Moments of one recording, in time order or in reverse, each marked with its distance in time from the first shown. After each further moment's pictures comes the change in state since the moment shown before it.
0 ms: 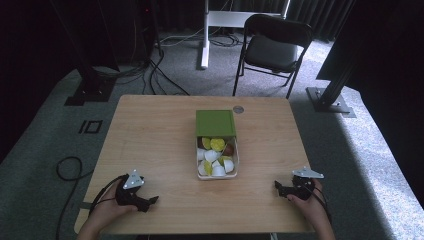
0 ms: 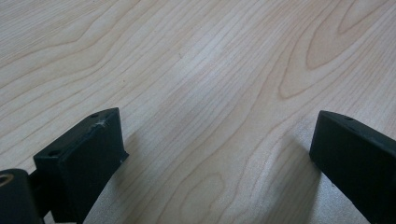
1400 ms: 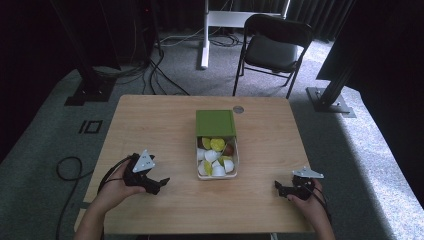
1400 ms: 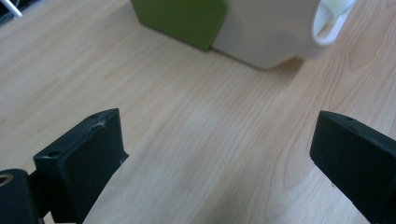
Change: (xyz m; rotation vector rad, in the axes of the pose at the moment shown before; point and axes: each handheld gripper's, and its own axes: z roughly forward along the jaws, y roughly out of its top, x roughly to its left) left arm -0.009 0.092 -0.020 -0.102 0.027 0.164; right arm 0.000 0.000 0.000 0.001 0.000 0.002
